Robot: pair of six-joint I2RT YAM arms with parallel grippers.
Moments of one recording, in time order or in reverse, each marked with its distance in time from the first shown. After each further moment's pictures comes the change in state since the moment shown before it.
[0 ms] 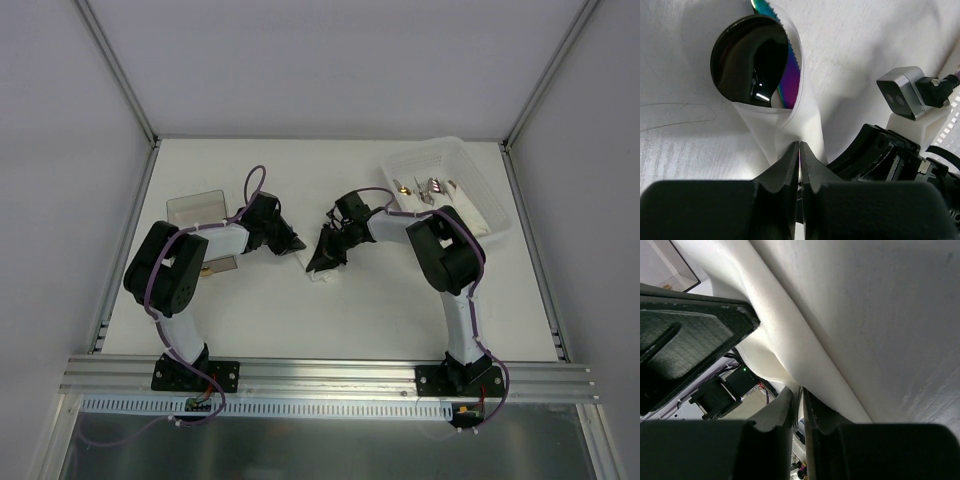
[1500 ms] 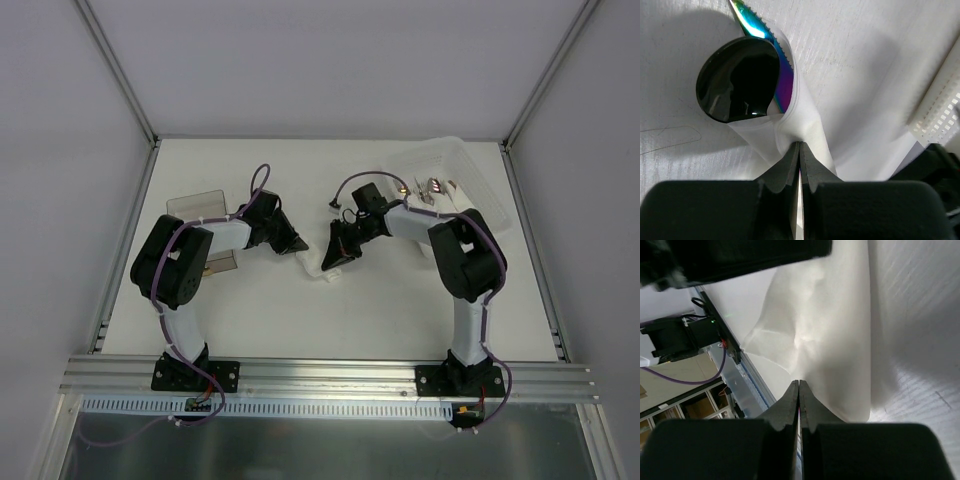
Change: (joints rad) left arm 0.015 0.064 0.048 -0.017 0.079 0.077; right arm -0.081 -0.138 -0.039 -0.117 -0.116 -0.476
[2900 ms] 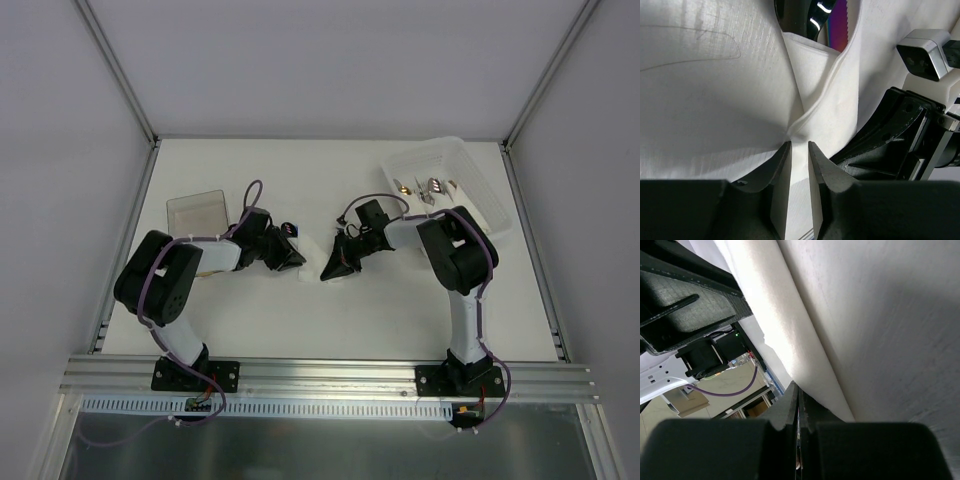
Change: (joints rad) left arm 0.000 -0.132 -0.239 0.161 0.048 -0.048; right arm -0.009 0.091 -0.151 0.247 -0.064 0.298
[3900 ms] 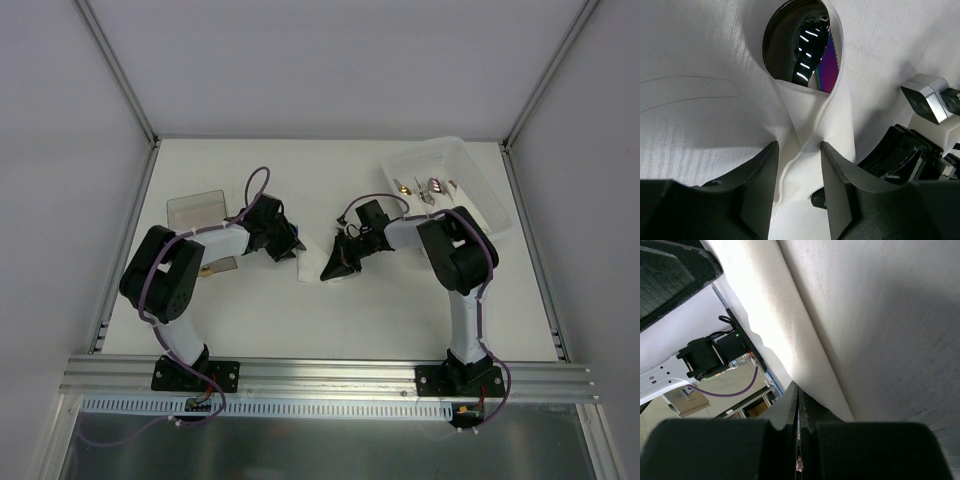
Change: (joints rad) left arm -0.044 0.020 0.196 -0.265 -0.212 0.038; right arm 0.000 -0.002 -0.005 0.011 -0.001 0.007
